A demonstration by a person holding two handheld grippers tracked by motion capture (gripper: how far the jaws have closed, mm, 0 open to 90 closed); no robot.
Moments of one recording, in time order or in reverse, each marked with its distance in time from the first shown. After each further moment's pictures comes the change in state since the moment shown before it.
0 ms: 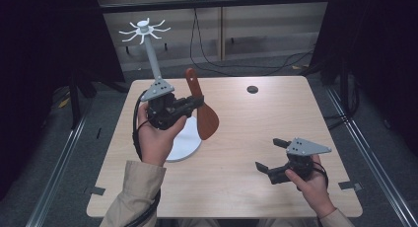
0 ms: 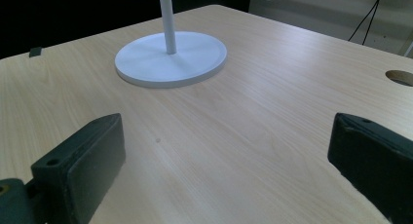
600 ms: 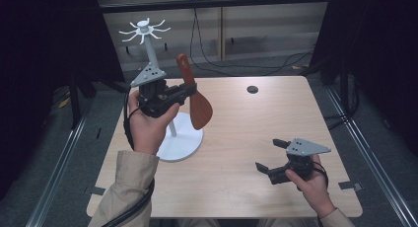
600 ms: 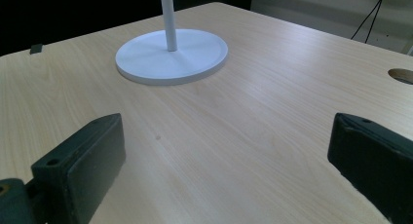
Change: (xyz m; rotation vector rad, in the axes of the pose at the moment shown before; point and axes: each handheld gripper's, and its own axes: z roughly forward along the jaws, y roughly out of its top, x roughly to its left) left arm 0.010 0.028 -0.009 -0.010 0.041 0.020; right arm -0.001 -0.002 0.002 0.008 0.004 -0.001
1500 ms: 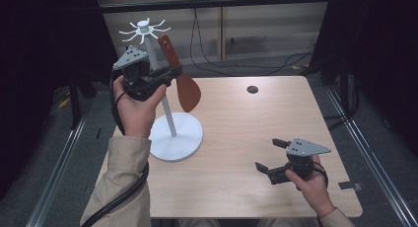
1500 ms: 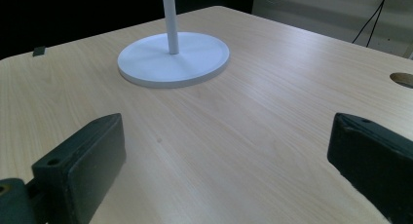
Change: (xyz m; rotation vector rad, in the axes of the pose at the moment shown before) left arm 0.028 0.025 -0.011 -0.075 0.097 -0.025; right arm 0.000 0.000 0.000 -0.018 0.010 -0.012
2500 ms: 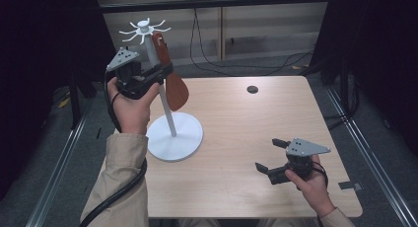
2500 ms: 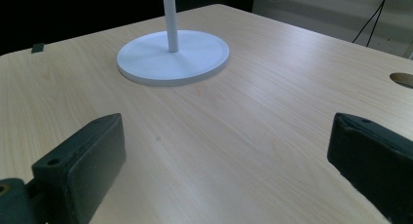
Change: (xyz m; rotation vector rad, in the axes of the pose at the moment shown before) left arm 0.021 -0.011 0.000 -0.034 0.070 -0.029; right arm 0.000 0.000 0.000 0.009 -0.003 -0.004
